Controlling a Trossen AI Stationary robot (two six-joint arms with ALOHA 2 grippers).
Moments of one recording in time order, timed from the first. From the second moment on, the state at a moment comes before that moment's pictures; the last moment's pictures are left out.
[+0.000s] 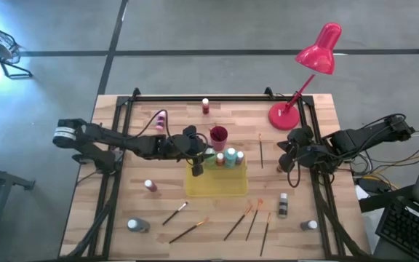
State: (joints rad) left arm -0.01 1.45 0.85 0.19 -0.22 -0.02; right arm 0.33 0.79 0.78 -0.96 0.66 0.85
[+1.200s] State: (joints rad) left arm 0.00 1.44 0.91 0.19 -0.21 0.03; right arm 0.33 0.79 0.78 -0.95 0.66 0.85
